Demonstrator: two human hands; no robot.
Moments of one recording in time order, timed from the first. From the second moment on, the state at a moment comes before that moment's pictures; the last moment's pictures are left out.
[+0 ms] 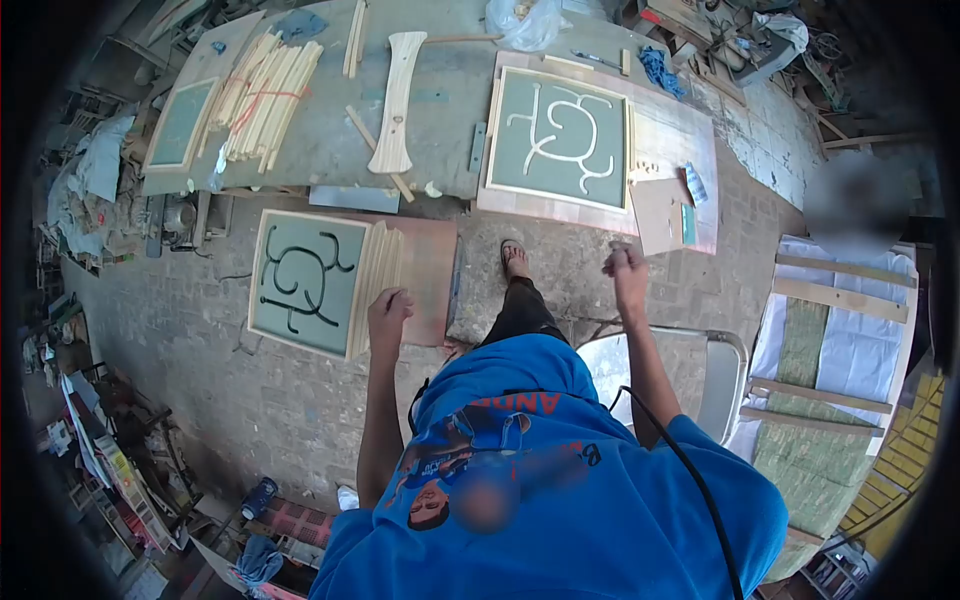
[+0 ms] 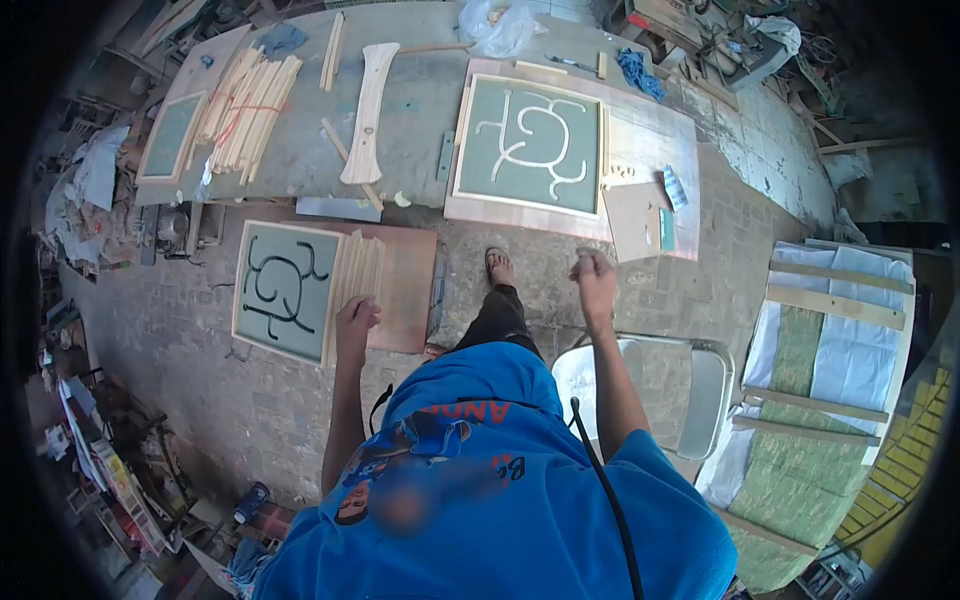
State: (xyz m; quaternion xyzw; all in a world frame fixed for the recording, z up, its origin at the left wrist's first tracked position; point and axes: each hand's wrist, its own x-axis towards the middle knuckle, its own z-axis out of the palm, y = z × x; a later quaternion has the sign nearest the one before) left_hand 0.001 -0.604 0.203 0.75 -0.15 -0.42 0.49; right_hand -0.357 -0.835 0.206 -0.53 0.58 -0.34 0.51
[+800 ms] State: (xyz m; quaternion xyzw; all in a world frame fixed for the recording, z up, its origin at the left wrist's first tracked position) left_hand -0.077 -0.862 0.168 0.84 -0.22 -0.21 0.44; right_hand -0.300 -1.153 0.196 -0.61 0.53 -0.23 0.54
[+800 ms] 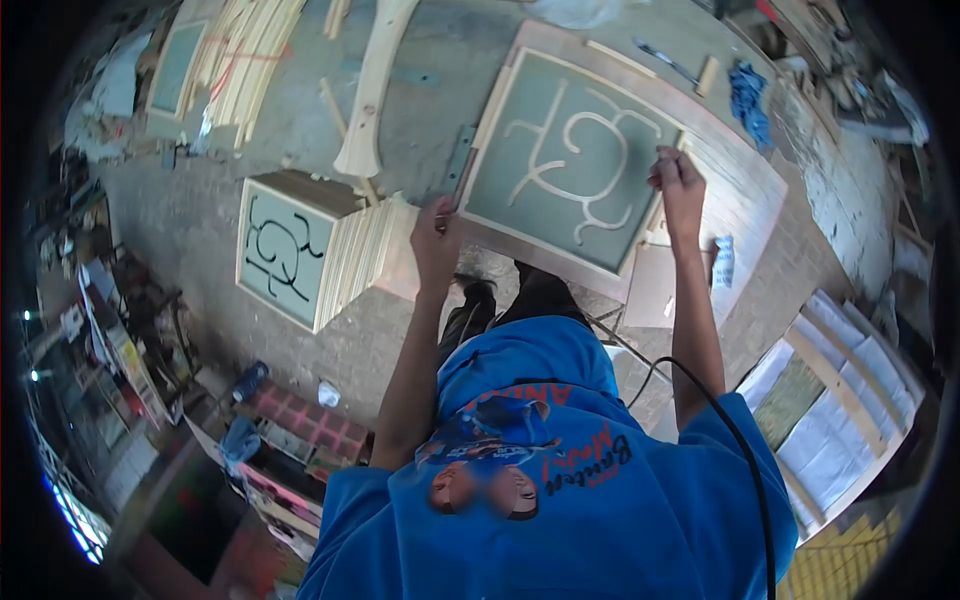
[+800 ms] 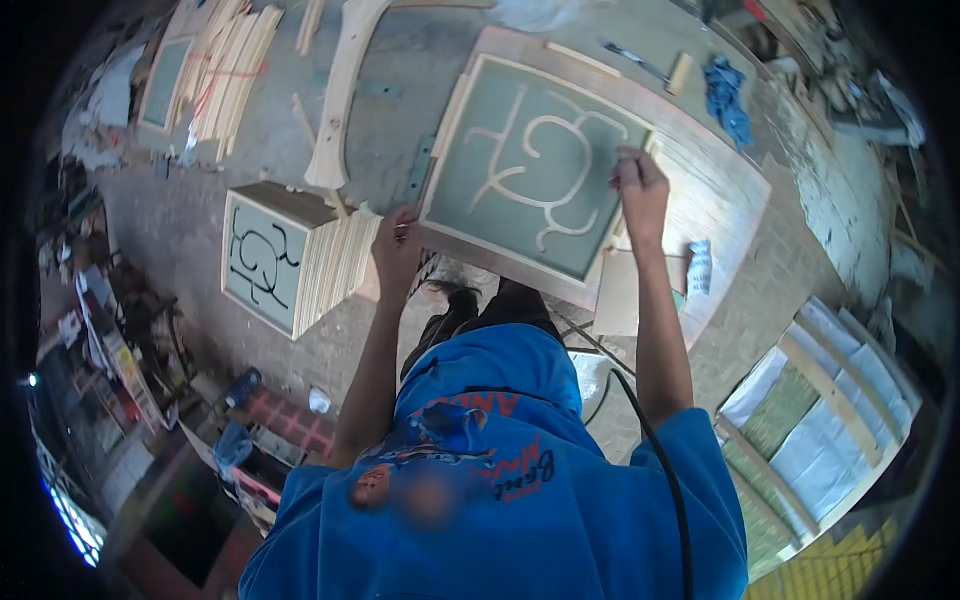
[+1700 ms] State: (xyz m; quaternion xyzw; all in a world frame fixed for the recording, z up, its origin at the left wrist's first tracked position) left_hand -0.094 -0.853 0.136 0.82 -0.13 -0.15 0.53; right_hand -0.131 -1.000 0.173 -0.47 0.46 0.17 0.74
